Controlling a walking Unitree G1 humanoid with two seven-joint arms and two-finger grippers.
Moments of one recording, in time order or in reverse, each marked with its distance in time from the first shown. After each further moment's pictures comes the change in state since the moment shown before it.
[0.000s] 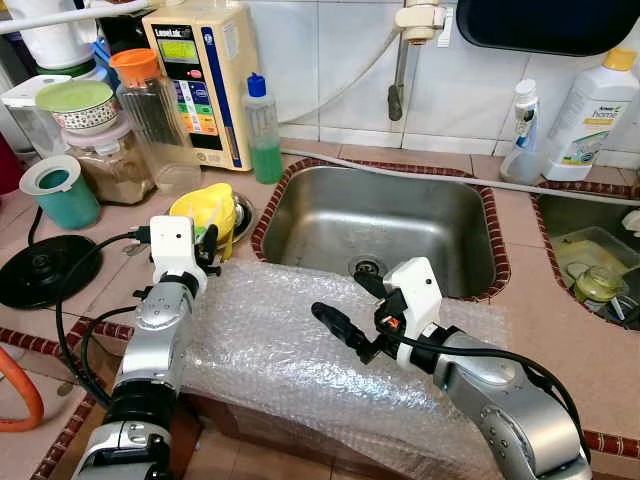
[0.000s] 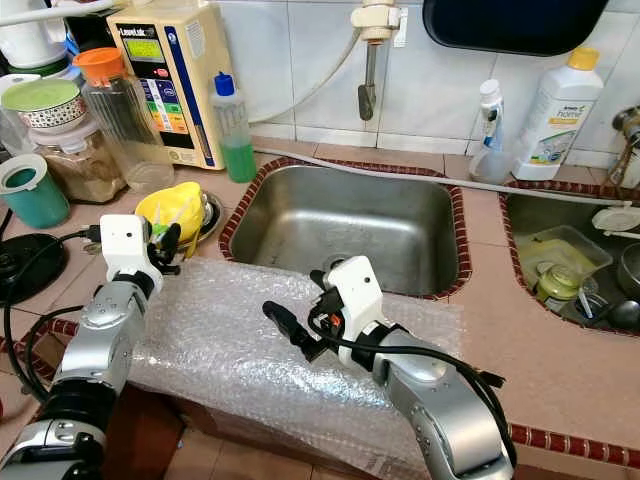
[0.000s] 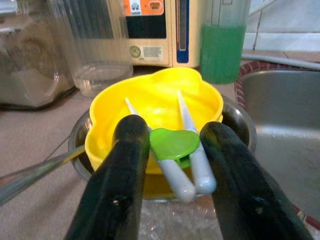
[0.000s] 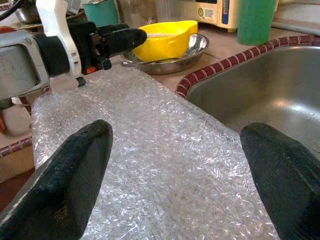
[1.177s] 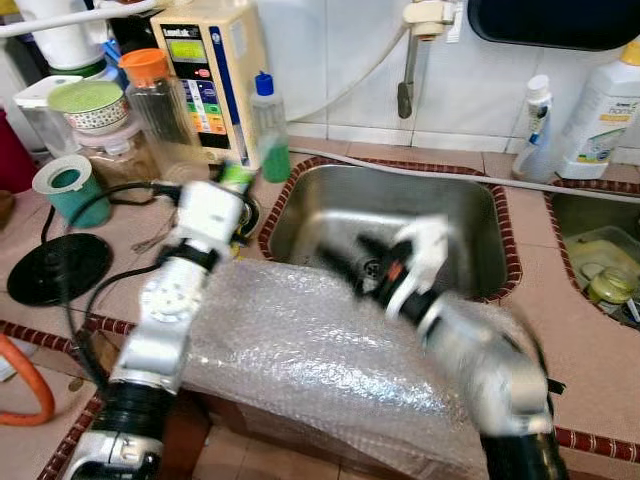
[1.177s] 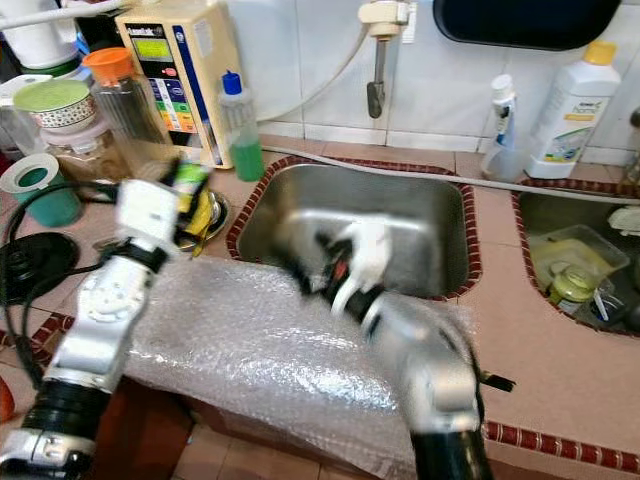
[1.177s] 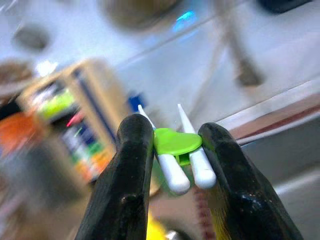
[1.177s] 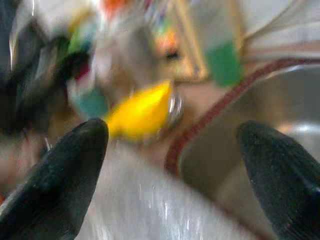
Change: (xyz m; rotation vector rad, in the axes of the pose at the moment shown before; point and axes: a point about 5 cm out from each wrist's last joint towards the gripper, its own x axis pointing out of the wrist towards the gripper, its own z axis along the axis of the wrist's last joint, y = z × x) left arm -0.026 -0.052 0.068 0.395 -0.477 -0.343; right arm 0.031 -0.040 0.037 0.377 -0.283 -0.106
